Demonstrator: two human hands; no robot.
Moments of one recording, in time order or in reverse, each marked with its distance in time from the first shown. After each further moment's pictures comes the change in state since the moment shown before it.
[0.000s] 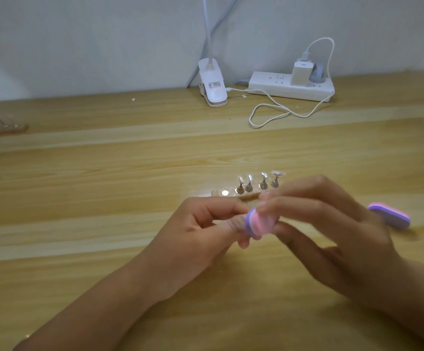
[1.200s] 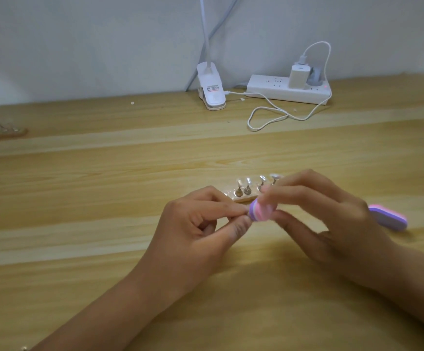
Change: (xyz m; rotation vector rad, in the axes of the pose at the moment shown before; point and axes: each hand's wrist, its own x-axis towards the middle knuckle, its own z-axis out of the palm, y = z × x) left_hand 0.002 -0.007 0.003 0.453 0.296 0.236; right_hand 0.001 0.013 -0.003 -0.031 -0.085 0.089
